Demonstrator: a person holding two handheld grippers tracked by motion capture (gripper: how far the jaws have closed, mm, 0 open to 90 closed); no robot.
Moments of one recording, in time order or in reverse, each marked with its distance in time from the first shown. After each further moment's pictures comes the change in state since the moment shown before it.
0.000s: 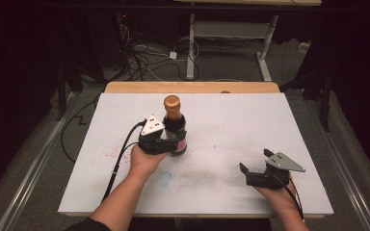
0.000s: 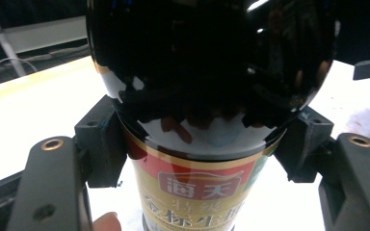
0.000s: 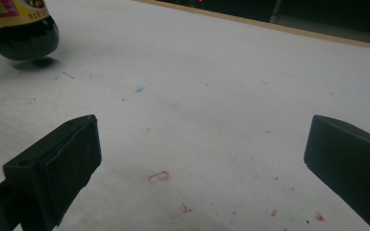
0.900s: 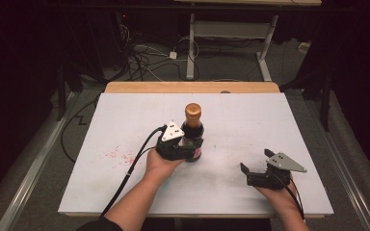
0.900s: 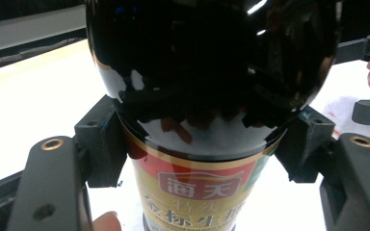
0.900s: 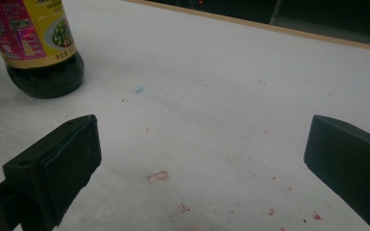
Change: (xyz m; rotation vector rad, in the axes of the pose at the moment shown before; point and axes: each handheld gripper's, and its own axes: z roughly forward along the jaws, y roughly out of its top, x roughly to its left) left arm -0.022 -0.030 0.019 0.126 -0.041 0.097; right arm -0.001 0.000 -0.002 -0.006 0.003 0.003
